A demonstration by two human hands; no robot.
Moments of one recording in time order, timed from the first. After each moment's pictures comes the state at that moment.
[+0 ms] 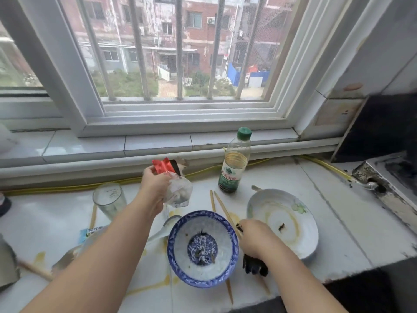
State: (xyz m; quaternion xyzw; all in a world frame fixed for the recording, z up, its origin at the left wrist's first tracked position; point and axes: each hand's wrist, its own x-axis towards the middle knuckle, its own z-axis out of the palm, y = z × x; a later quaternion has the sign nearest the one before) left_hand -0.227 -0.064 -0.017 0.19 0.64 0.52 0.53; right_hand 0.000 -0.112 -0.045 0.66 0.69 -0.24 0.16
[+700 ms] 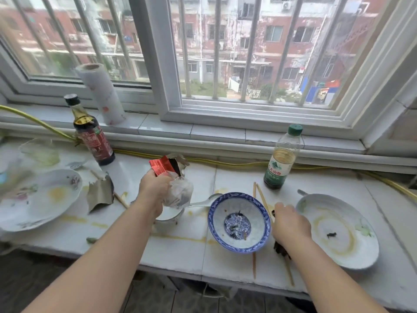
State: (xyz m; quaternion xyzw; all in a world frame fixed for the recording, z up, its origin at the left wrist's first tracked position) left_hand -0.270 -0.197 -0.003 0.11 0.70 0.59 0.39; right_hand 0.005 -0.120 -0.056 0.64 0.76 -0.06 0.14
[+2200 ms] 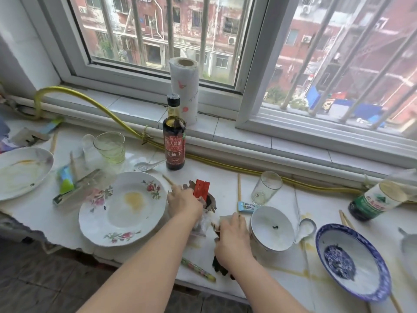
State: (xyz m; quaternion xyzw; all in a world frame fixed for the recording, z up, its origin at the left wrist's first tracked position) left_hand -0.480 -0.243 -0.065 0.32 0.90 0.15 0.25; right_hand -0.342 -0.253 -0.077 0.53 0.82 -0.22 0.07
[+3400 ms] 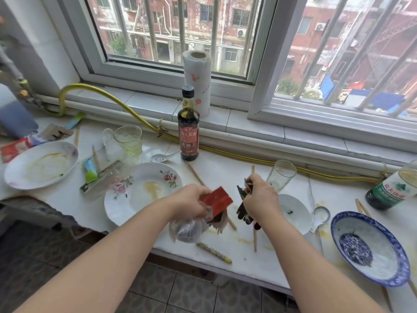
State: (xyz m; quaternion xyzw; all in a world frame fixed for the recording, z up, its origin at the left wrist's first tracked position) left_hand -0.504 -0.309 -0.004 0.51 0.71 0.17 0.45; right_hand -0.345 -0.221 -0.014 0.57 0.77 -0.26 -0.12
